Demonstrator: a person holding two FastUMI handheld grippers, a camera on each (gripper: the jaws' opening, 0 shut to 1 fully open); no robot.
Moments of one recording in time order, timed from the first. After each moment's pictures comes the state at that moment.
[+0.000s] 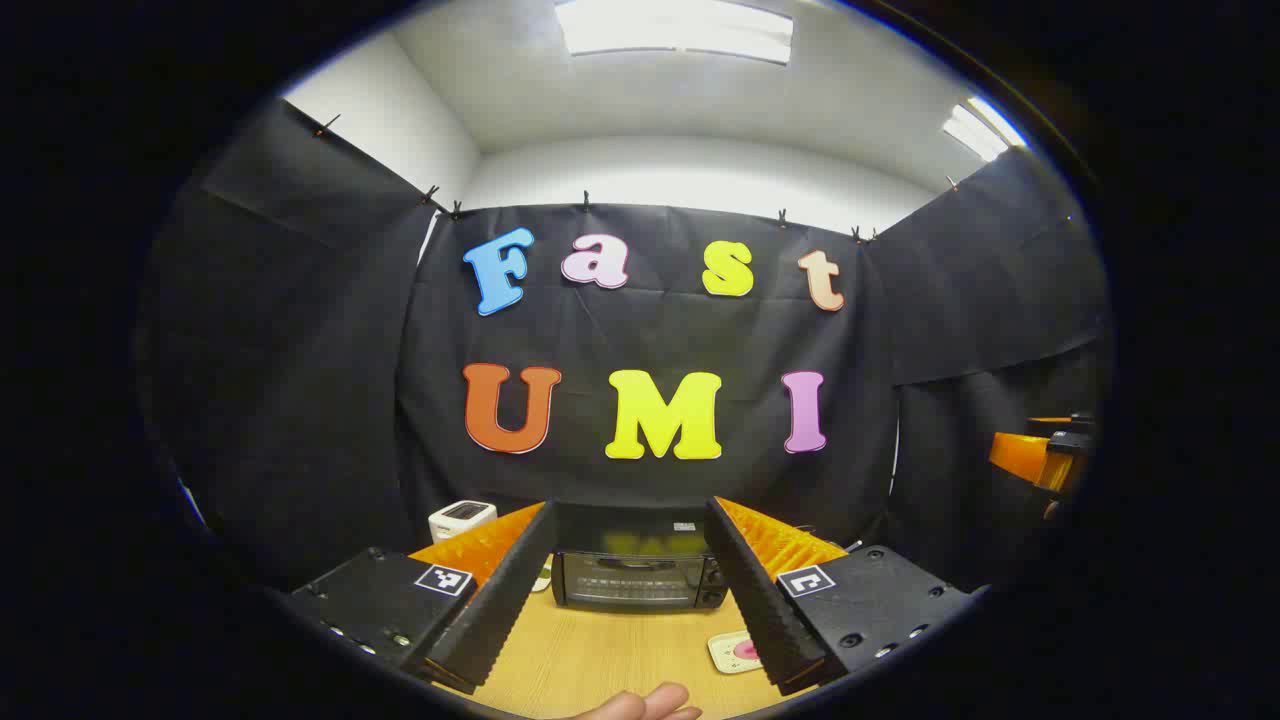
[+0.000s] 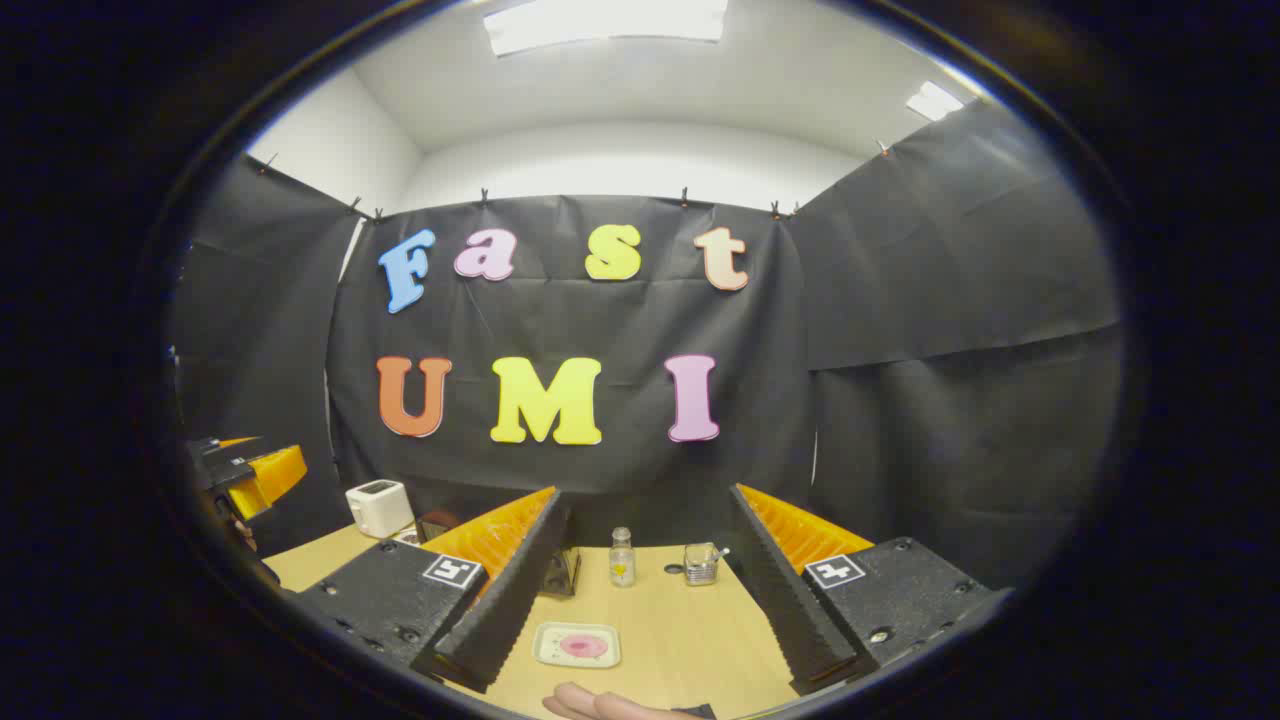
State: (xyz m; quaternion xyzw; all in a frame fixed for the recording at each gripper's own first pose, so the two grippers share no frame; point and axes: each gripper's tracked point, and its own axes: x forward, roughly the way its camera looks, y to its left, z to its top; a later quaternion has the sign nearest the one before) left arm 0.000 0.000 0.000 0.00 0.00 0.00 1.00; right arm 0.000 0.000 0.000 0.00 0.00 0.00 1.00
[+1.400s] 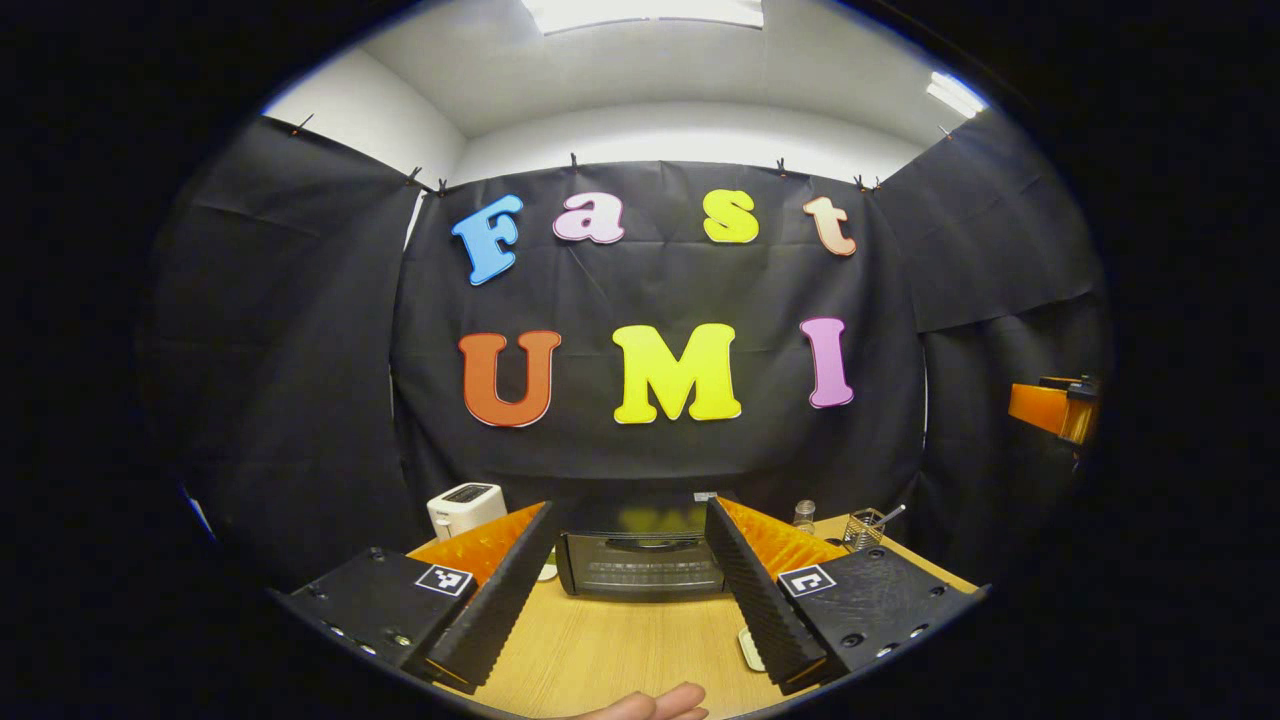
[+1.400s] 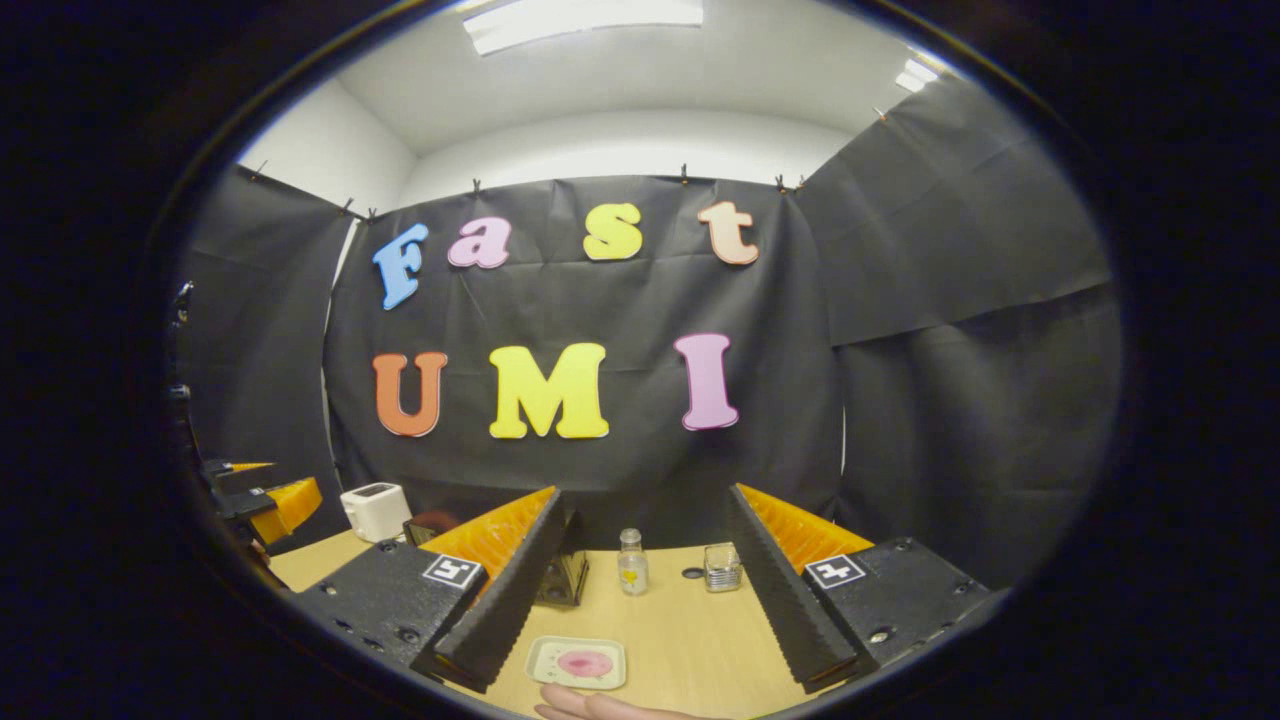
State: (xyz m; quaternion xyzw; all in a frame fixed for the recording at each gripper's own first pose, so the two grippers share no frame) left arm 0.077 -0.010 -0.082 0.03 0.05 0.01 1.00; right arm 0.097 -0.009 -0.056 0.03 0.01 0.03 1.00
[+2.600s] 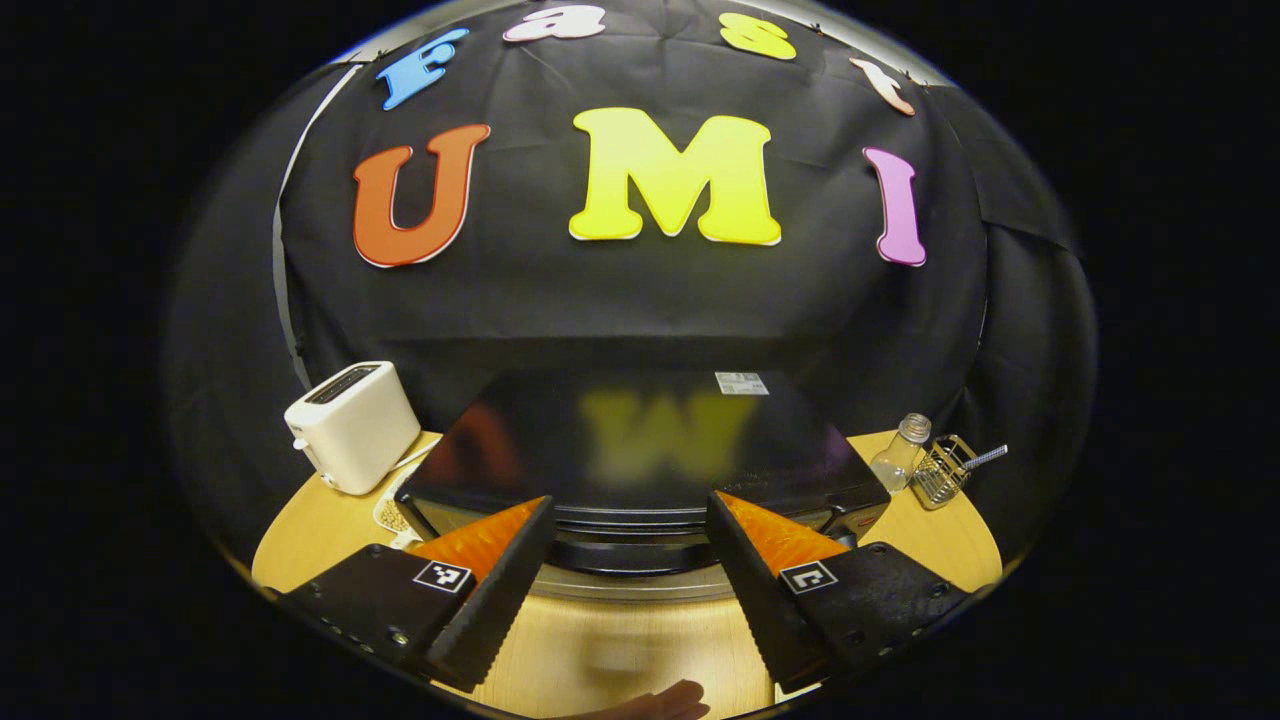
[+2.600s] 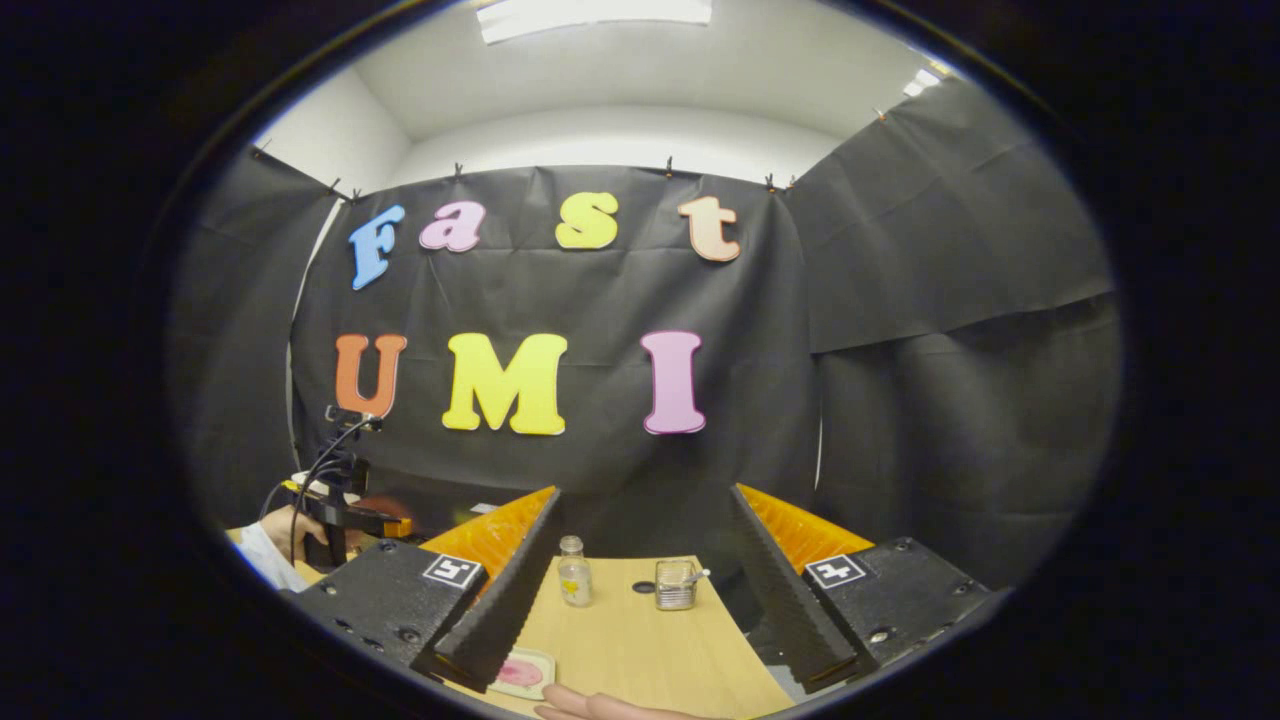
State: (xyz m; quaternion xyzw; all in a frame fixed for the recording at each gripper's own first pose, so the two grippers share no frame) left arm 0.326 -0.007 -0.307 0.01 0.30 -0.01 0.96; right arm 0.160 -0.079 -0.073 0.00 0.00 -0.01 1.00
